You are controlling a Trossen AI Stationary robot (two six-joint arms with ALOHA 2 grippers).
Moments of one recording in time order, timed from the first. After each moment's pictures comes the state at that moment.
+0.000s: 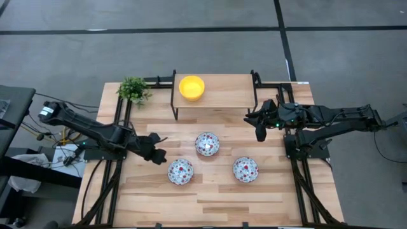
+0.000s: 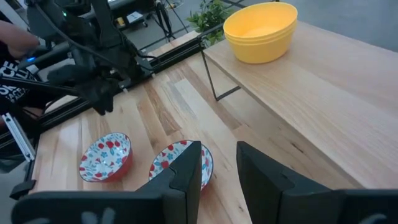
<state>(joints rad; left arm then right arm) -0.33 0.97 0.52 -0.38 0.00 -1.38 0.06 0.82 0.84 -0.47 0.31 0.41</state>
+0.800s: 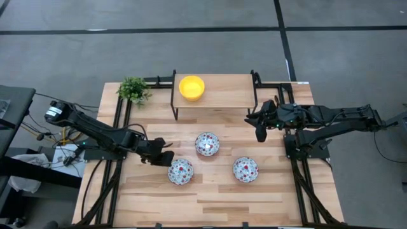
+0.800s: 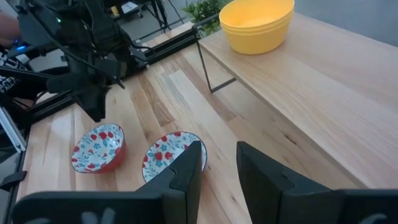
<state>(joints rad) -0.33 1.16 0.54 -0.26 0.06 -1.58 0.06 0.82 0.84 -0.51 0.32 0.41</state>
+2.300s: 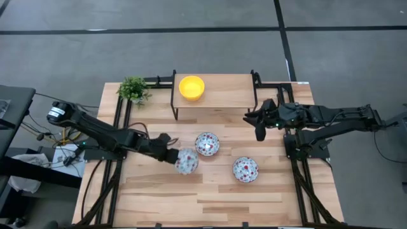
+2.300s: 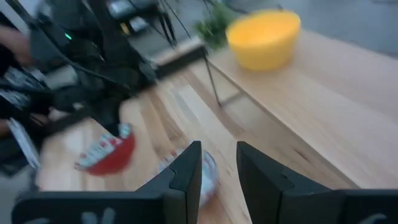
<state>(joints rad) -0.32 1.21 0.60 -0.16 -0.13 -1.40 0.06 0.83 0.84 -0.43 0.31 0.41</state>
